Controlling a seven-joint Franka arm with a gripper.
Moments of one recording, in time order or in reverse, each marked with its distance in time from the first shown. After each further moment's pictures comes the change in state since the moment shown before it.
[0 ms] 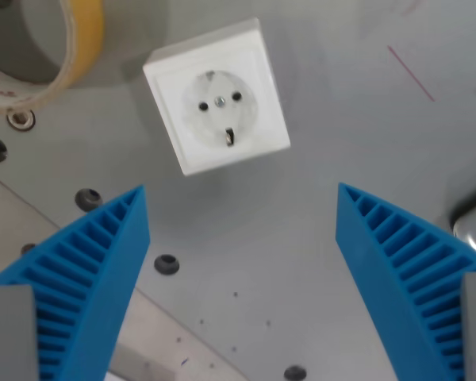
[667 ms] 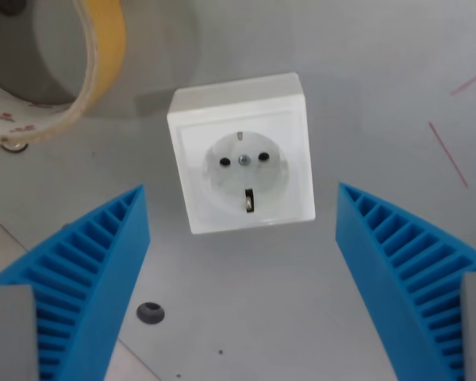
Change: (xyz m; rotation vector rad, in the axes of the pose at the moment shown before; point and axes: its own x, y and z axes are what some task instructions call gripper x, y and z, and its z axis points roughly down) arm 0.017 -0.010 0.036 -0.002 0.007 -0.138
